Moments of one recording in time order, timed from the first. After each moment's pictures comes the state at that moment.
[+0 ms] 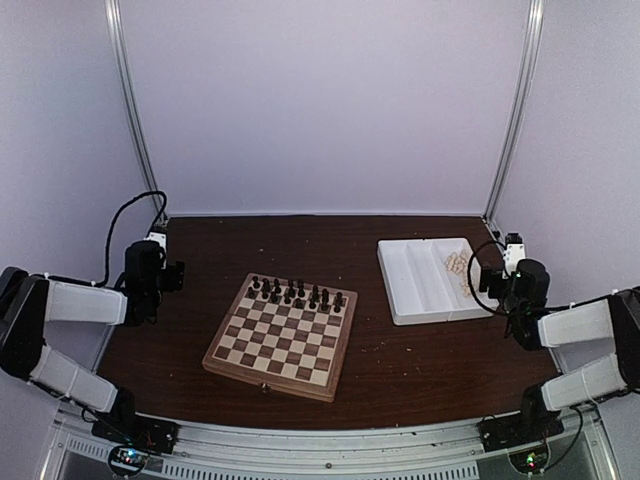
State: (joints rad) left arm -0.25 1.36 0.50 0.46 -0.60 0.15; right arm 0.12 1.21 0.26 0.72 0.41 -0.08
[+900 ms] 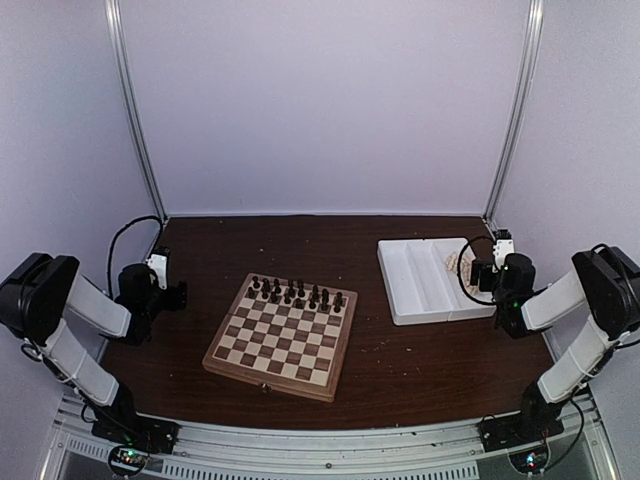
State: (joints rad) left arm -0.08 1.56 0.32 0.87 -0.17 0.16; right arm 0.09 1.57 0.37 1.00 0.37 -0.07
